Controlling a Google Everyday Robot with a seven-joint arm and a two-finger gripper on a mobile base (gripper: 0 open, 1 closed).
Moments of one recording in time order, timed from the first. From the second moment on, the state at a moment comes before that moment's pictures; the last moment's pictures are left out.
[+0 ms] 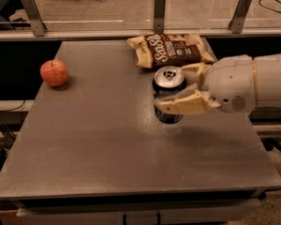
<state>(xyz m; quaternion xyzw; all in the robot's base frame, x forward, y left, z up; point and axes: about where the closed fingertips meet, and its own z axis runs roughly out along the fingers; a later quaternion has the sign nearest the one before) 0.442 -0.058 0.953 -0.53 0.64 0.28 0.48</state>
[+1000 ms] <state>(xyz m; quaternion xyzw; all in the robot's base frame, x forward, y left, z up) 0.581 -0.166 0.949 -0.46 0.67 0.21 0.55</state>
